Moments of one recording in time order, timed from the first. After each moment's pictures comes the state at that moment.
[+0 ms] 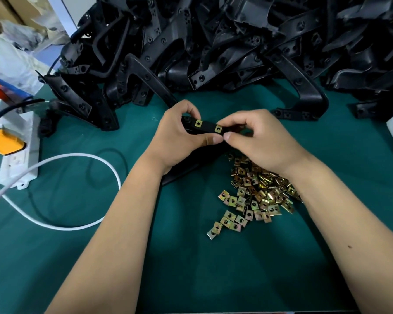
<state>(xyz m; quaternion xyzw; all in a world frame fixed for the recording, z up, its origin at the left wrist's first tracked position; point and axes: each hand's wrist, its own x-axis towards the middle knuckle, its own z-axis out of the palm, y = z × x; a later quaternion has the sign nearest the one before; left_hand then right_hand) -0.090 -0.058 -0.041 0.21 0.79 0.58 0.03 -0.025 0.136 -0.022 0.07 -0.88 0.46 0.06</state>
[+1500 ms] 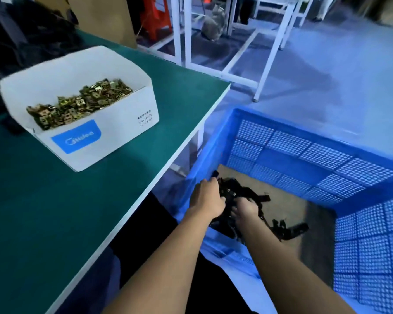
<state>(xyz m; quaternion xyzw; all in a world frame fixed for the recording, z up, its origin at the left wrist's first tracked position) 0.281 0.363 -0.183 0.57 0.77 0.10 0.29 0.400 0.402 -0.265 -0.70 -0.12 0.60 0.37</state>
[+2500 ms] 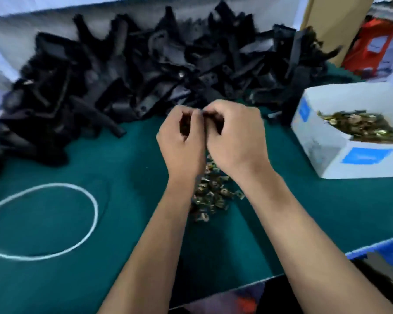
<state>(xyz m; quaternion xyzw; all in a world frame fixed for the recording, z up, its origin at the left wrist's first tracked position) -0.012 0.078 0.001 0.16 0.72 0.65 -0.18 0.034 0.164 0.027 -0.11 -0.87 0.35 0.32</state>
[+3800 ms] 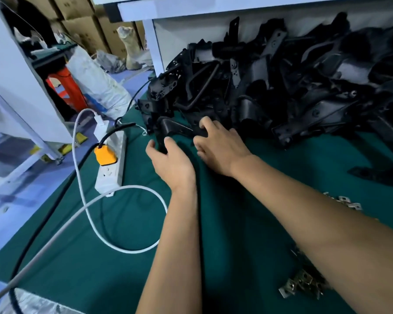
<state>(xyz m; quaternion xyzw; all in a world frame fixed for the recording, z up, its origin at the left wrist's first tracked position) -0.126 -0.142 -0.036 -0.32 0.61 0.67 -0.27 -0.162 -0.037 -0.022 0.25 -0.96 0.06 0.08</state>
